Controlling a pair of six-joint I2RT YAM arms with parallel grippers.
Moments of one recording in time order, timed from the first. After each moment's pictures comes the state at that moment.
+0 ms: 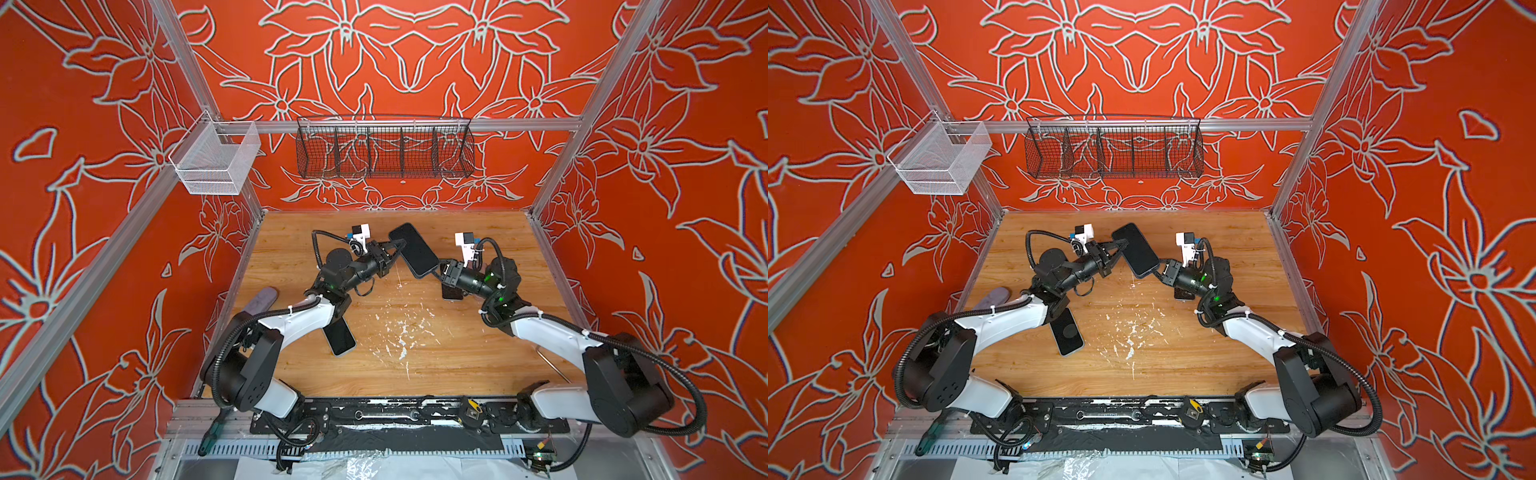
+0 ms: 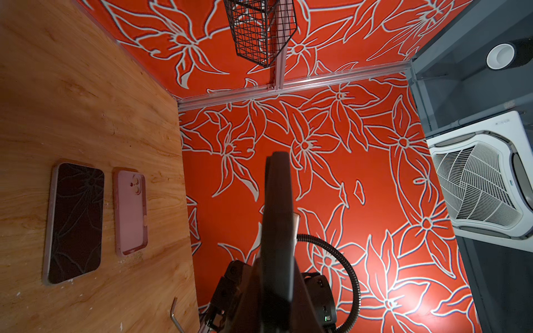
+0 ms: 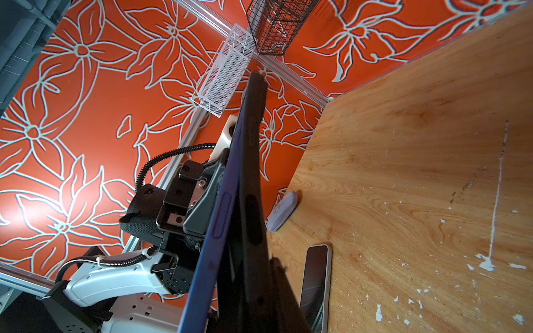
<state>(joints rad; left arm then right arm) -0.46 1.50 0.78 0.86 0.47 -1.46 0.41 1.33 0.62 0.77 -0.68 1.06</state>
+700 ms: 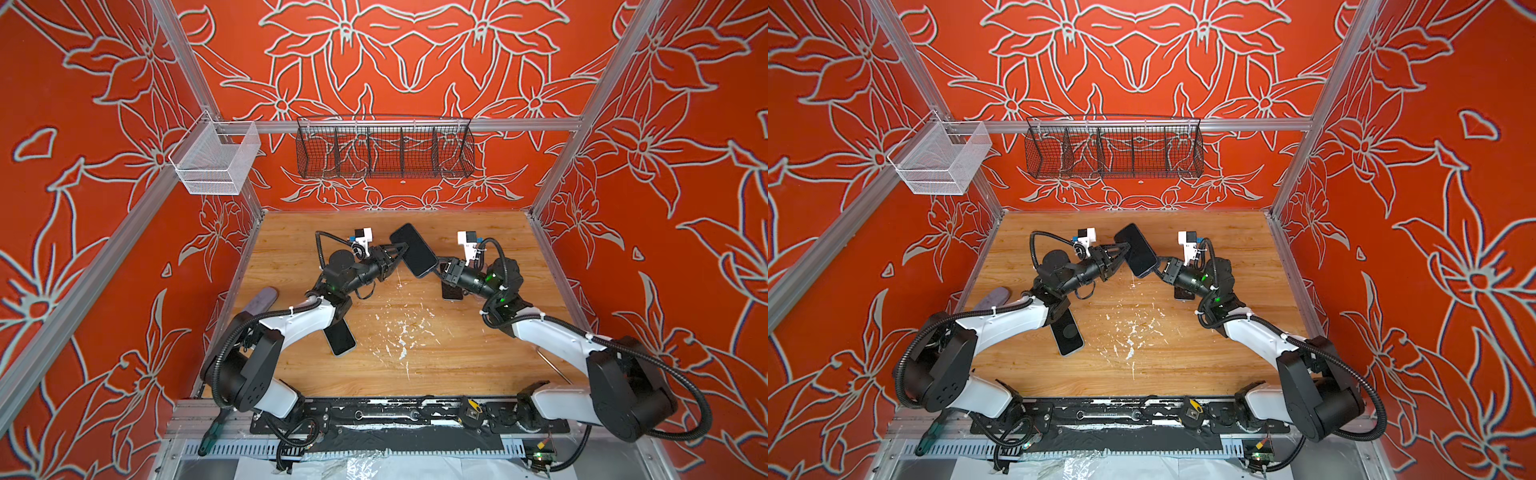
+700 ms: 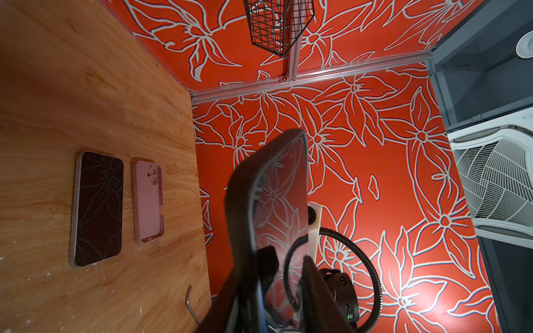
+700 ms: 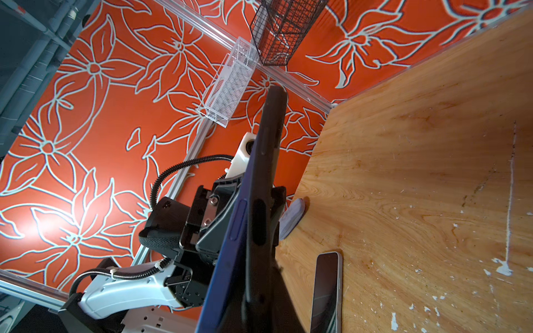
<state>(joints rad) -0.47 1.50 0.77 0.82 0.47 -1.43 0.41 1.30 0.62 0.78 -0.64 1.13</state>
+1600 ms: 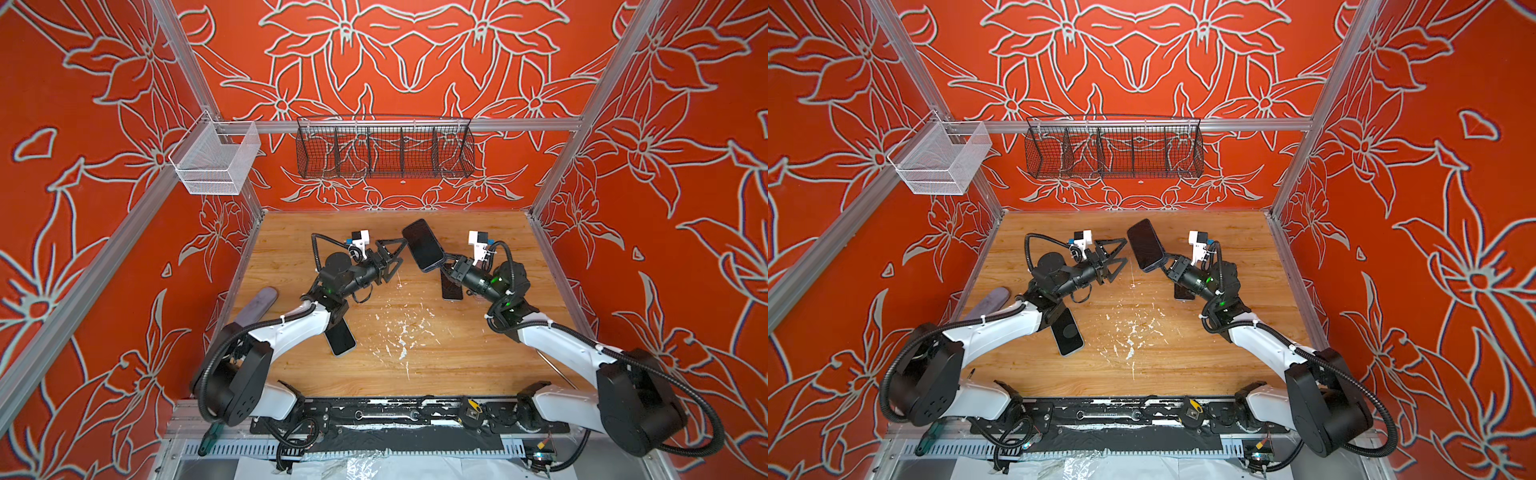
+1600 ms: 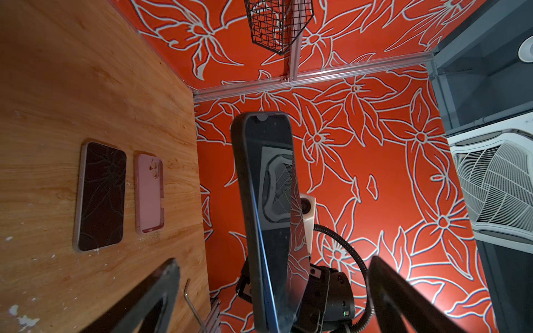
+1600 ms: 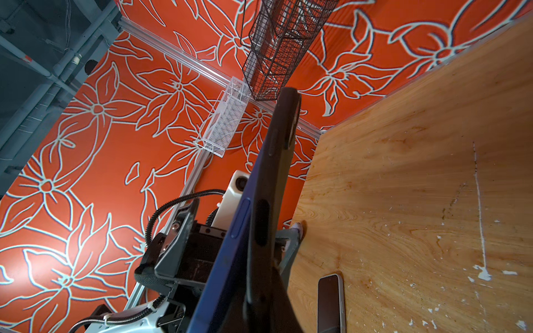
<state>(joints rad) -0.48 1.37 0.73 0.71 0.43 -1.42 0.40 1.24 0.59 0.77 -0.51 1.16</state>
